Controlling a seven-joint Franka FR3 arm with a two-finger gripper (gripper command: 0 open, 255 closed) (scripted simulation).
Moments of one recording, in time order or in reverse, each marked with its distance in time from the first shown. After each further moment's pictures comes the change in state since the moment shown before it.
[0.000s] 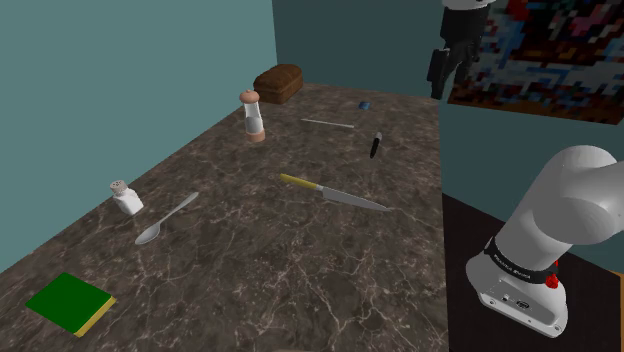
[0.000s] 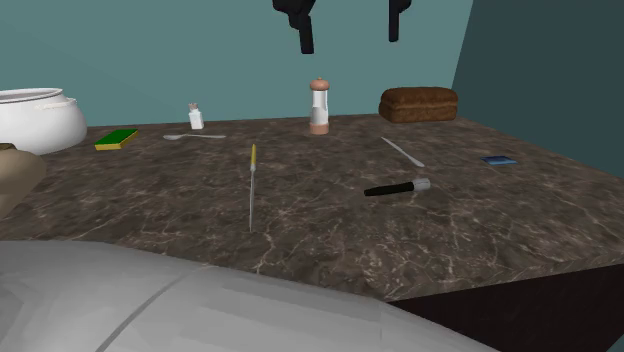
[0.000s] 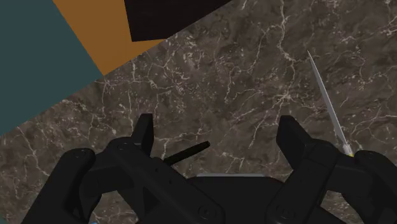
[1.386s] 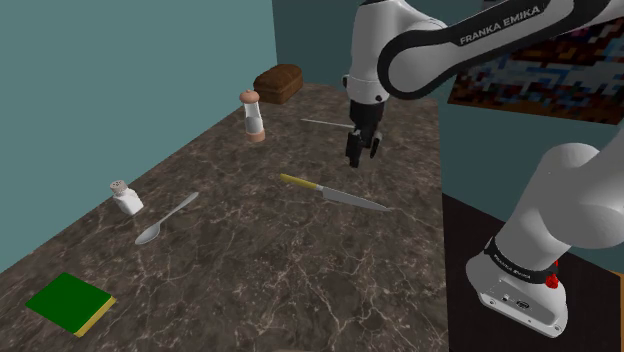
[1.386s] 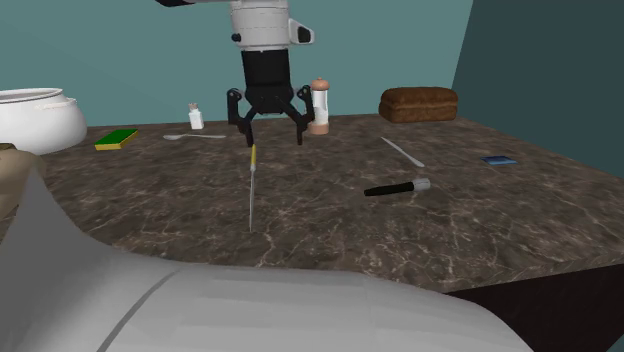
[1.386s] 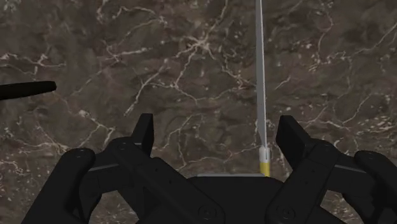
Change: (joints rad) arm 0.175 0.397 0.095 -0.149 0.117 0.608 -0.098
